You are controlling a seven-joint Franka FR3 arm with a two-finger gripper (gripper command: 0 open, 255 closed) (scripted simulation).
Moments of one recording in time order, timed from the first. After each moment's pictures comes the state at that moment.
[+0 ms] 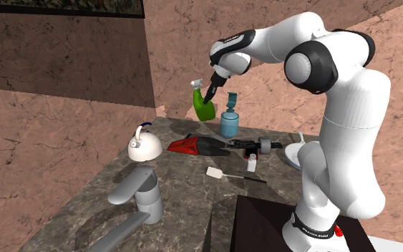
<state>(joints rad) 0.32 0.14 -1.25 -1.91 0.66 2.18 -1.36</state>
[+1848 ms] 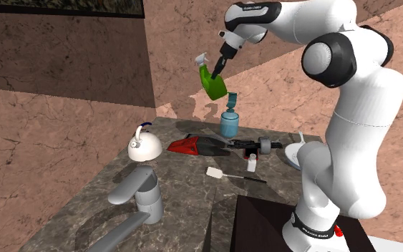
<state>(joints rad) 0.35 0.01 -1.33 -1.65 0.45 1.91 -1.20</state>
